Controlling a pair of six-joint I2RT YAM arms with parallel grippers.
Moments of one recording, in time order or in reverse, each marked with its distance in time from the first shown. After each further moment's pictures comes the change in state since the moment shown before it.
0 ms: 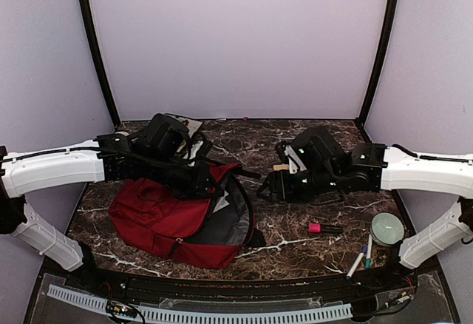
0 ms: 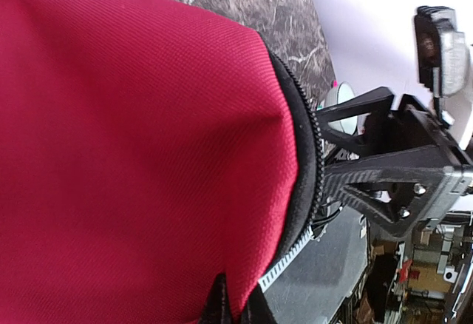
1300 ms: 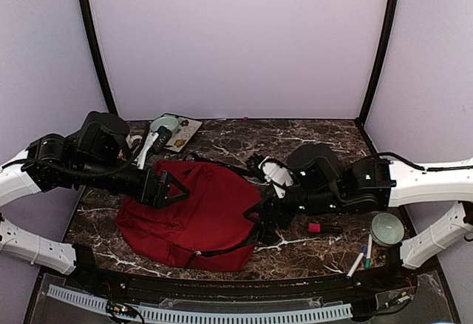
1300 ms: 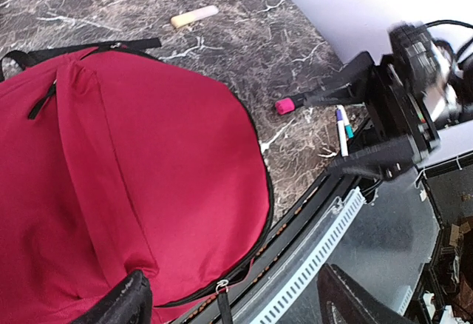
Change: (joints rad) left arm -0.119 -0.367 0.006 -0.306 -0.280 0.274; right arm 0.192 -0.072 -0.051 0.121 0.125 -0.512
